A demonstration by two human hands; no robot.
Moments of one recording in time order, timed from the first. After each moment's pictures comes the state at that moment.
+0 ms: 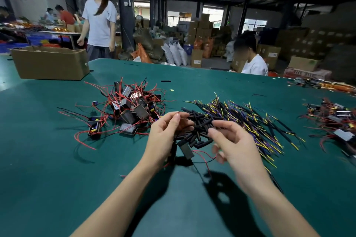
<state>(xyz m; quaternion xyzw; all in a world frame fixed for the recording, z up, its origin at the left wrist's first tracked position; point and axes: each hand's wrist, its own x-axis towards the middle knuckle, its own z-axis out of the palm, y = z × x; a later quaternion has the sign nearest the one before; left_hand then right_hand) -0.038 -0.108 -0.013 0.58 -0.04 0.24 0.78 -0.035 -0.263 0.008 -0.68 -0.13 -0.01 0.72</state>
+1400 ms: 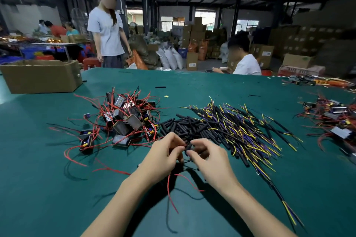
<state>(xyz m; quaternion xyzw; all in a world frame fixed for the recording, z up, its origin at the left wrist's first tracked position) -0.026 -0.093 -0.037 0.87 -0.08 0.19 0.45 0.009 -0.242 -0.045 -0.83 -0.20 -0.08 0.51</state>
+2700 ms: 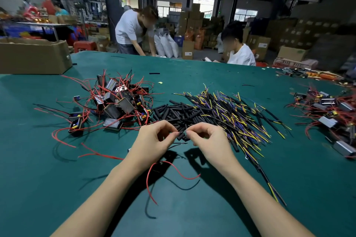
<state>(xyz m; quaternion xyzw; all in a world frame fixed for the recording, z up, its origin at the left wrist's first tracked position) -0.034 -0.097 -0.040 0.85 -0.07 0.27 0.45 0.015 -0.260 -0.039 -0.77 -0.24 -0.05 0.59</state>
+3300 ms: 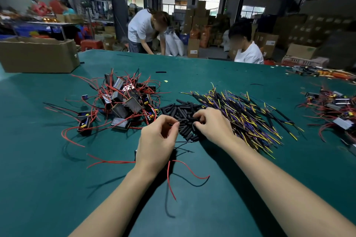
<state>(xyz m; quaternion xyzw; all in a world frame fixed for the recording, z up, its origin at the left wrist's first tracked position) -0.027 -0.097 -0.056 0.80 0.00 0.40 0.46 0.086 -0.238 -0.032 -0.94 -0.22 -0.11 0.22</state>
